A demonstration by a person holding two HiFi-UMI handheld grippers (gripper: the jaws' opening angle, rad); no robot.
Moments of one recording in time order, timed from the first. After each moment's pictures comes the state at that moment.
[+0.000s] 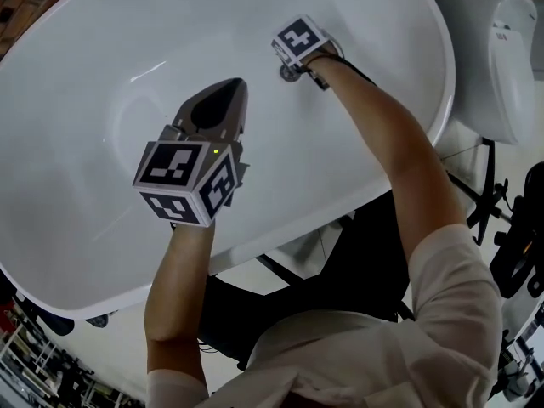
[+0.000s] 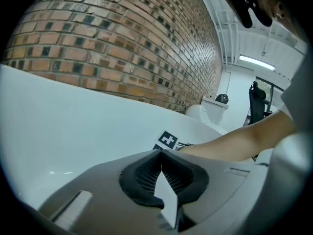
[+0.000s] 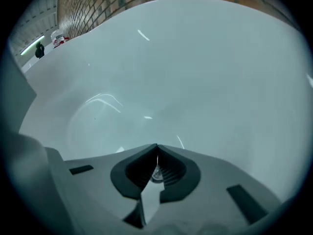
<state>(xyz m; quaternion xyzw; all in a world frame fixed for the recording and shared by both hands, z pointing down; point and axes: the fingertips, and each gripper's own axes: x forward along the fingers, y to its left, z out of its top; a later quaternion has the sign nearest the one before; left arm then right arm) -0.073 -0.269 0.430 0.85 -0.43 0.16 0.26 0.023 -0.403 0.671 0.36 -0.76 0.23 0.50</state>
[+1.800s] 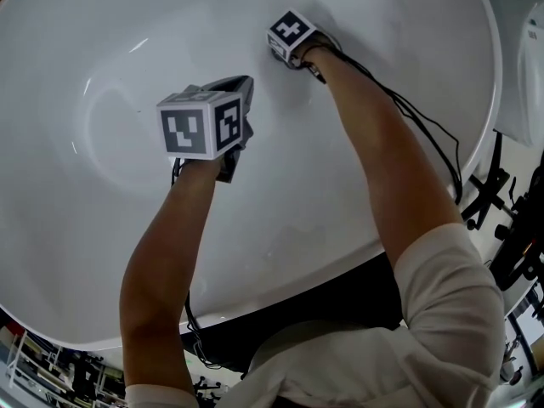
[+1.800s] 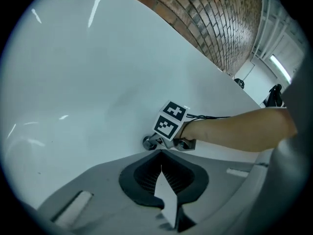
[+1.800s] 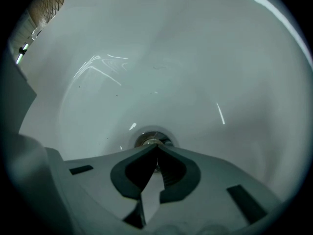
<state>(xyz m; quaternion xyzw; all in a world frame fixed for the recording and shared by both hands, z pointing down) -0.044 -0.281 0.650 0.76 -0.35 0.30 0.46 0.058 -0.358 0.844 0.27 -0.68 0.34 0.59</state>
